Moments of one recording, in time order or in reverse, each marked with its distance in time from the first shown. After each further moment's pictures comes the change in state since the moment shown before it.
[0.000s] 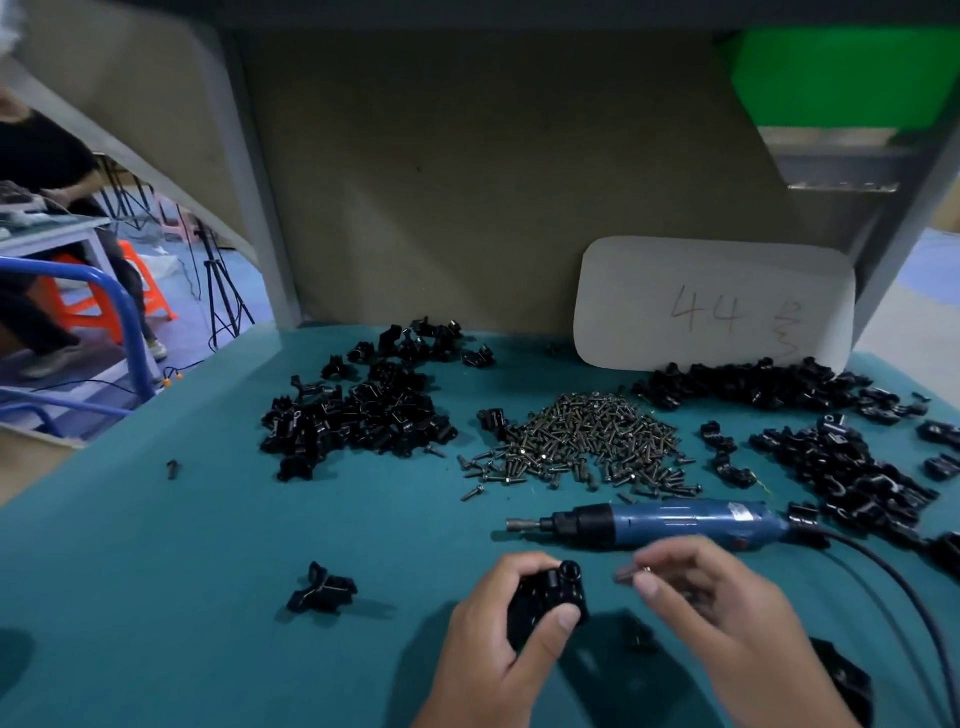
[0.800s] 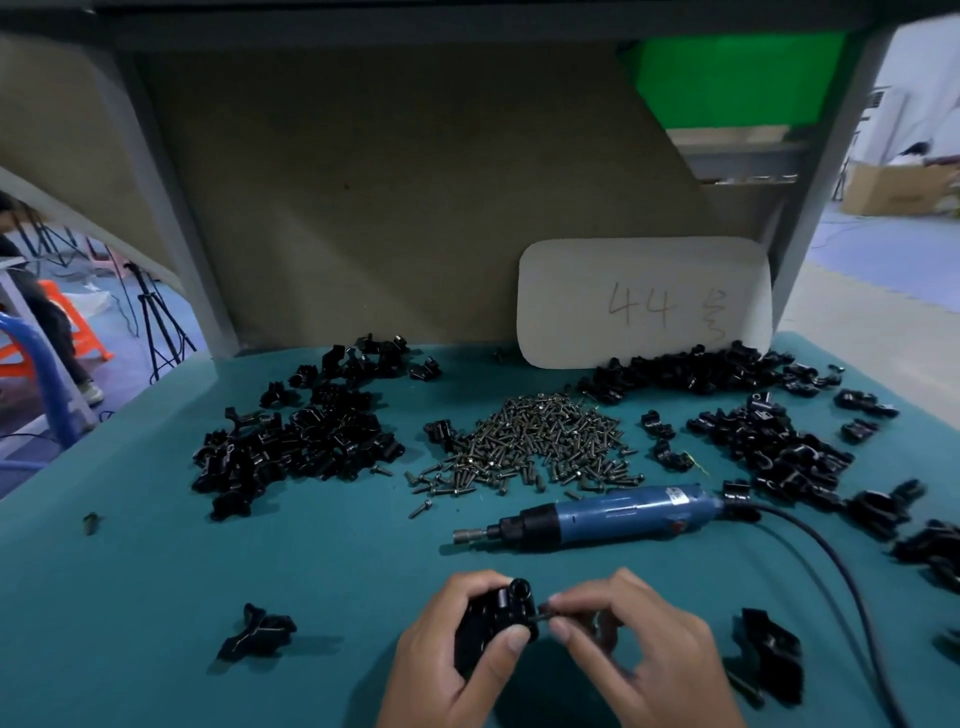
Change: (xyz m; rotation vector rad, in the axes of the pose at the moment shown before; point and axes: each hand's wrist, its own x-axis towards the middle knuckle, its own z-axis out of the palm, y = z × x) left_hand -0.001 -0.003 0.003 0.087 -0.032 0.004; right_hand -0.012 0.016 0.022 -0.236 0.241 -0.484
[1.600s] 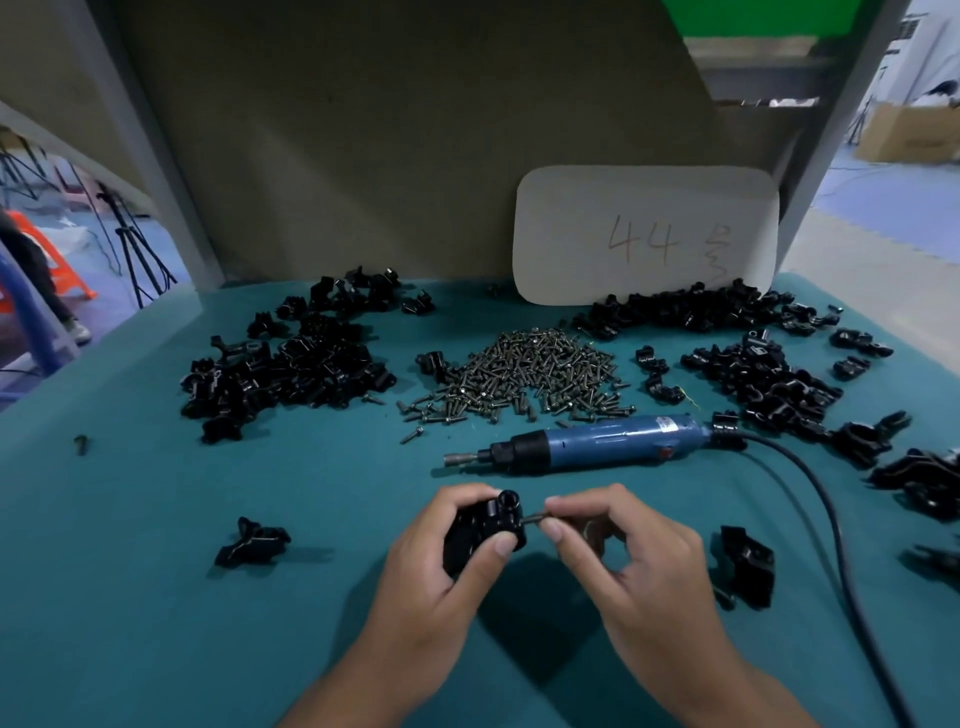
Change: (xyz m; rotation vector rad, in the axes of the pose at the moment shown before) left_hand -0.004 0.002 -0.001 -0.067 -0.021 -0.002; right_hand -0.006 -0.011 -0.004 0.020 -0.003 0.070
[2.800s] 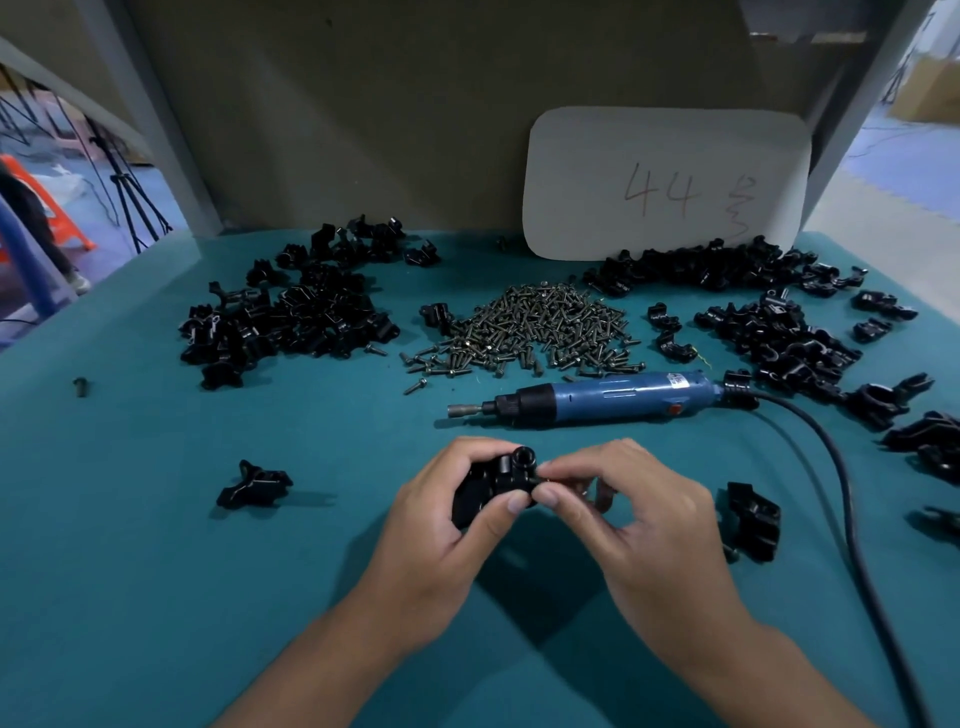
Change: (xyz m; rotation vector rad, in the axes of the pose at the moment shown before) left_hand -0.001 0.004 0.000 -0.041 -0.047 0.057; right_hand 0.001 -0.007 -0.003 -0.045 -0.059 -0.039
